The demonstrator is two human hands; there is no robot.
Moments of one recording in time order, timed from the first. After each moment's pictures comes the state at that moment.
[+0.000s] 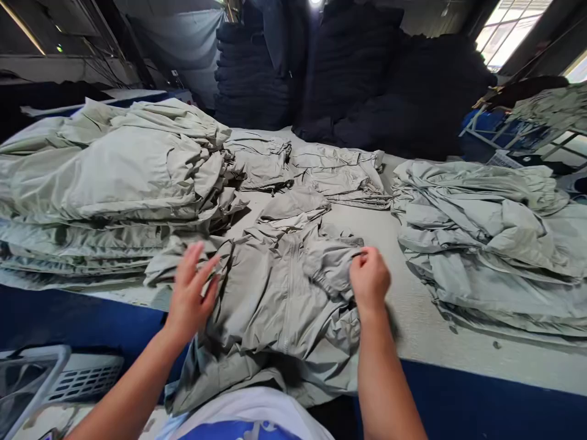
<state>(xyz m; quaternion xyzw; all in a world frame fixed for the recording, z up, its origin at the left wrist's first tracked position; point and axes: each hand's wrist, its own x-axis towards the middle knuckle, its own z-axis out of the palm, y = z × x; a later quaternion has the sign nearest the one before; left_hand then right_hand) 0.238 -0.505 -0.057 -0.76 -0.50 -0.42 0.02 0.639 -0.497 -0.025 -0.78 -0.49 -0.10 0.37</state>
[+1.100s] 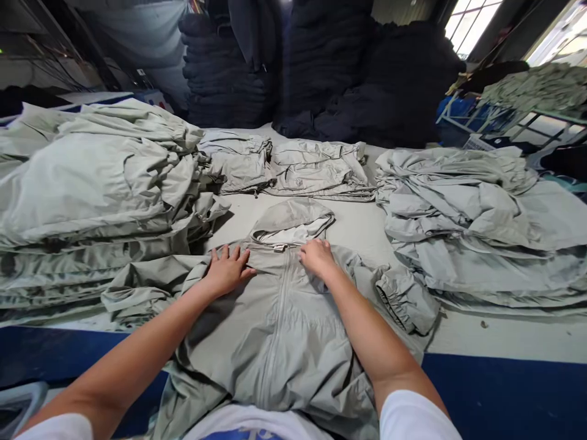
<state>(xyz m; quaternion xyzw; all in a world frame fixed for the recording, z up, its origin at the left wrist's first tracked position) 0.305 -0.384 -0.117 -0.85 -0.52 -0.07 -0.04 0.609 -0.412 -0.065 -0.68 -0.72 0.12 0.05</state>
